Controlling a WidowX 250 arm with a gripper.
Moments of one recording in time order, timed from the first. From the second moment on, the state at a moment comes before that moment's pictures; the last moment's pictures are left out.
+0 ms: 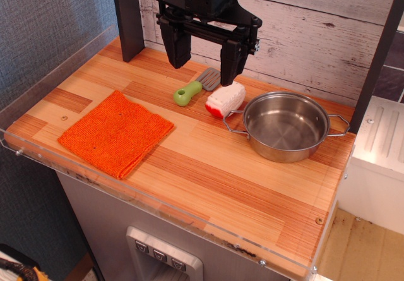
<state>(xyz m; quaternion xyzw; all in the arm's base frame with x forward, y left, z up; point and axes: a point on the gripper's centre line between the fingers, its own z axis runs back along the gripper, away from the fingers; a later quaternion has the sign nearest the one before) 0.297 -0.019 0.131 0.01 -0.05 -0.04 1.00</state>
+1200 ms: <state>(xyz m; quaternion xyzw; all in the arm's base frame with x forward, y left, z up) 0.249 0.087 0.074 0.05 -0.03 -0.04 1.00</state>
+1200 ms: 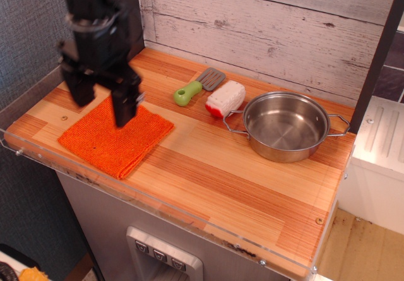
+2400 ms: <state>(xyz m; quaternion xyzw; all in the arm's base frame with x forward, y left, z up) 0.250 0.087 0.006 0.03 -0.03 -0.13 0.99</state>
